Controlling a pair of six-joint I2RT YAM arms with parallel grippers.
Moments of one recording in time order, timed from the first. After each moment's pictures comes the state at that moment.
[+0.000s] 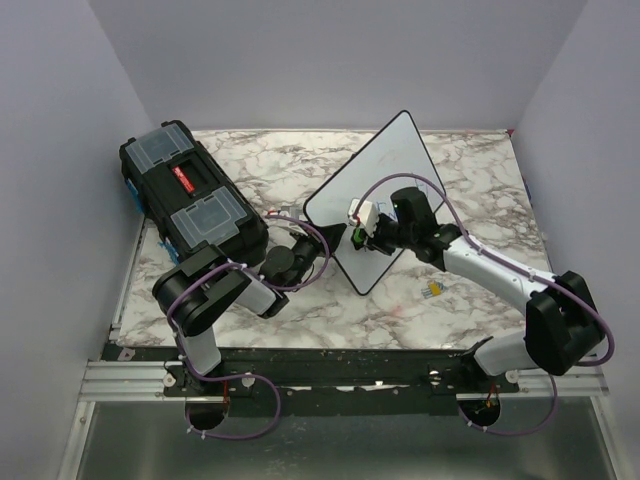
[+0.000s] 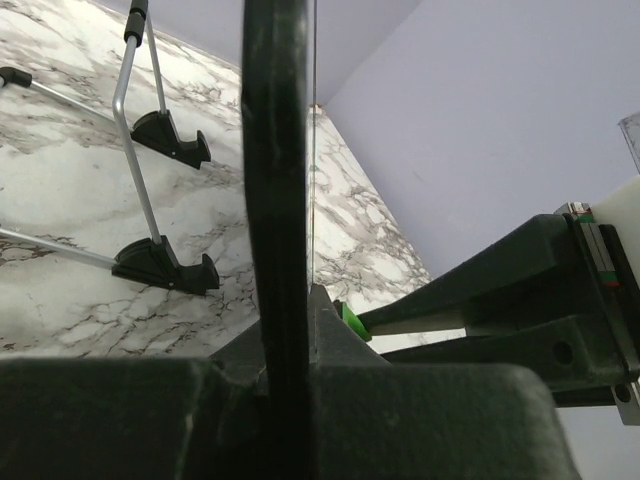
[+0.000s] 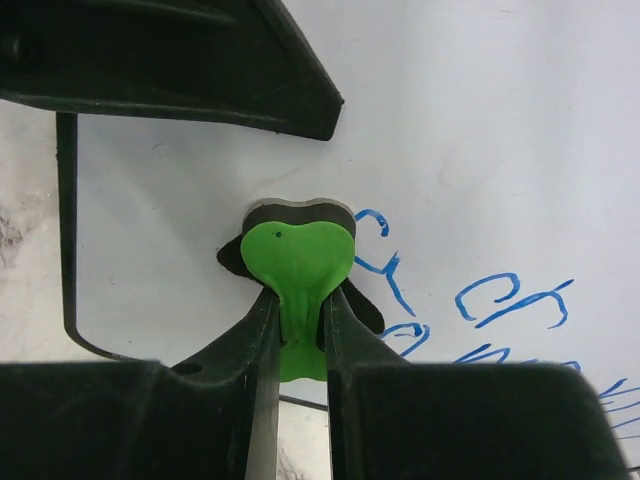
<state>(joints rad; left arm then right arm) -0.78 1.75 0.48 1.43 -0.17 -0.75 0.58 1.41 0.91 -0.19 -0.32 -0.65</state>
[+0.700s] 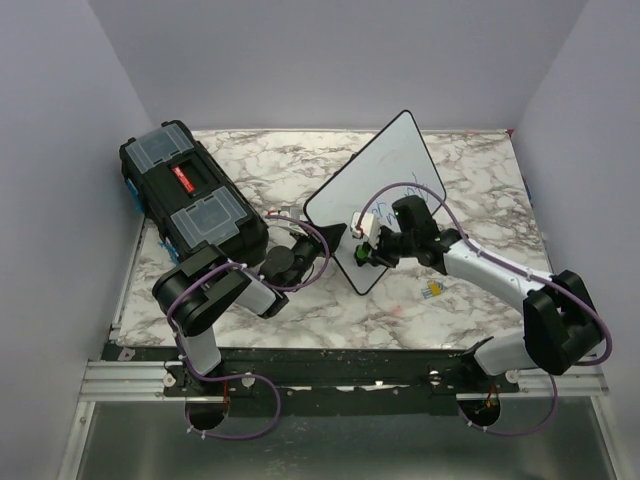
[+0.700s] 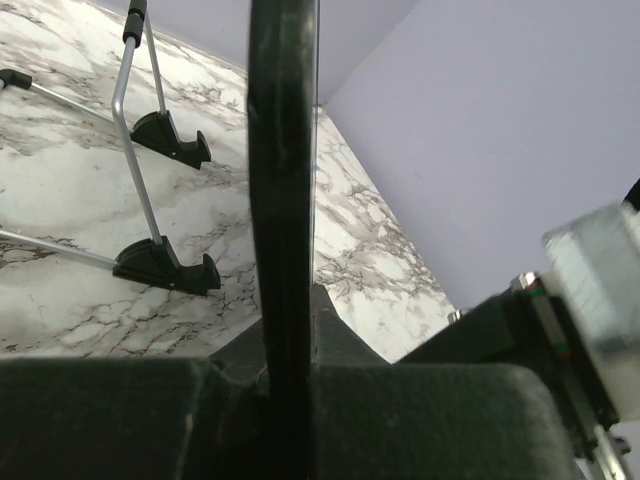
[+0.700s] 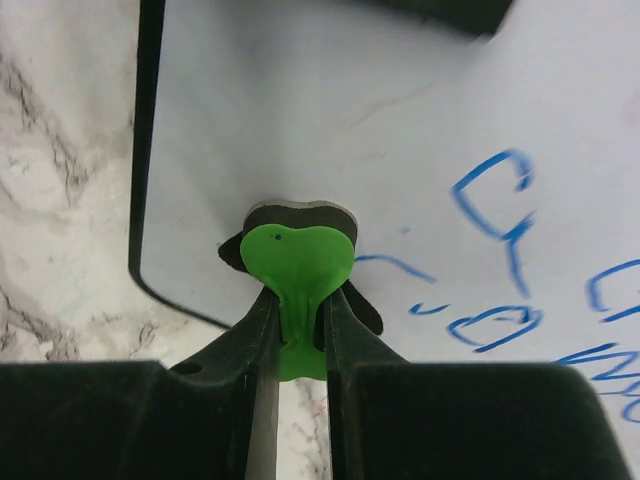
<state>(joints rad) -0.78 1.75 0.48 1.44 -0.17 -0.74 0.56 1.41 0.82 -0.24 -0.41 -0.68</state>
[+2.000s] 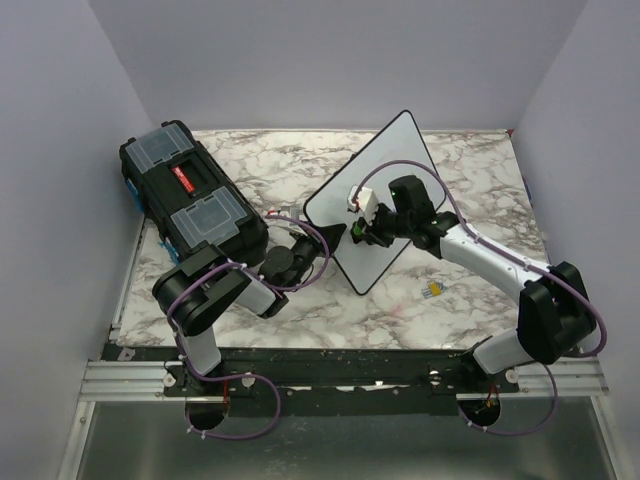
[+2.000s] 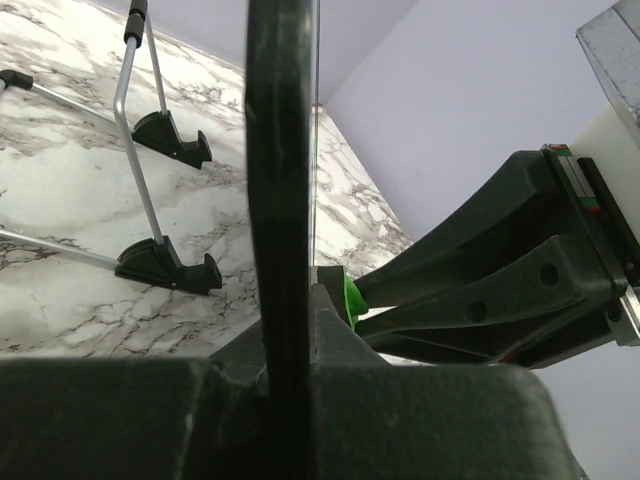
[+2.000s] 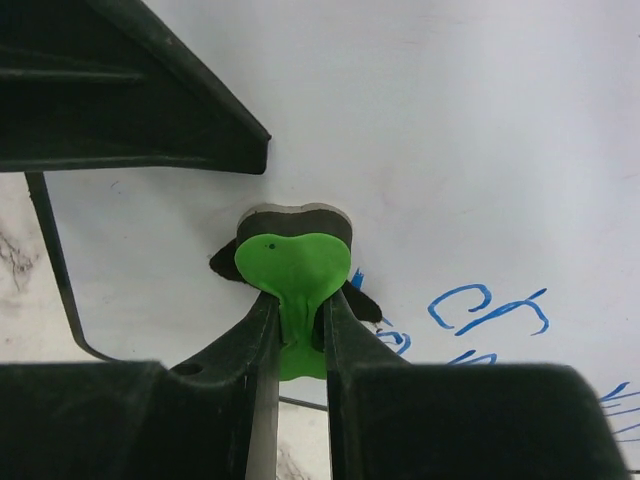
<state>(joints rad) -0.78 1.75 0.48 1.44 -0.16 -0.73 0.55 1.48 1.01 -0.25 -0.34 -0.58</state>
